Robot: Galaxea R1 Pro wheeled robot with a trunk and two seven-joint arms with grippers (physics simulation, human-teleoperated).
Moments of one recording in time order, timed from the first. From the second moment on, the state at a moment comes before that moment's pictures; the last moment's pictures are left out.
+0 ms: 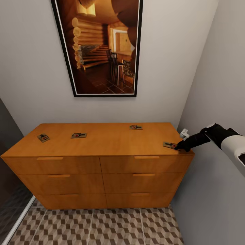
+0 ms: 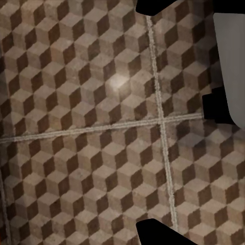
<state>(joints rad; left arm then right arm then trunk) -0.30 0.05 -0.12 0.07 0.01 -0.51 -0.02 -1.48 -0.36 0.55 -0.02 0.19 0.17 1.19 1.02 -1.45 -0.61</state>
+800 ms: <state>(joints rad) -0.30 0.05 -0.12 0.07 0.01 -0.51 -0.02 -1.47 -0.36 0.55 -0.04 0.19 0.17 1.19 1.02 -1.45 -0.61</state>
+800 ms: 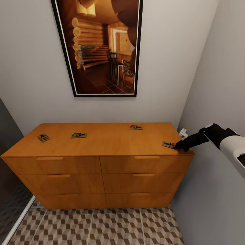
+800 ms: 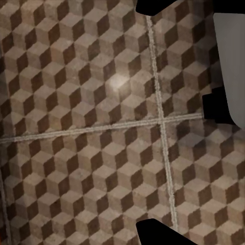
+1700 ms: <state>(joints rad) -0.30 0.05 -0.12 0.07 0.01 -0.52 -0.02 -1.46 -0.36 0.56 -0.24 0.19 0.29 1.19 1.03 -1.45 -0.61</state>
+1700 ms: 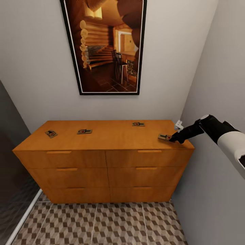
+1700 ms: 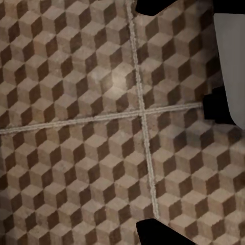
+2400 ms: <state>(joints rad) -0.30 0.05 -0.12 0.07 0.01 -0.52 -0.02 -1.46 -0.36 0.56 -0.23 0.19 0.29 1.18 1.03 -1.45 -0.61</state>
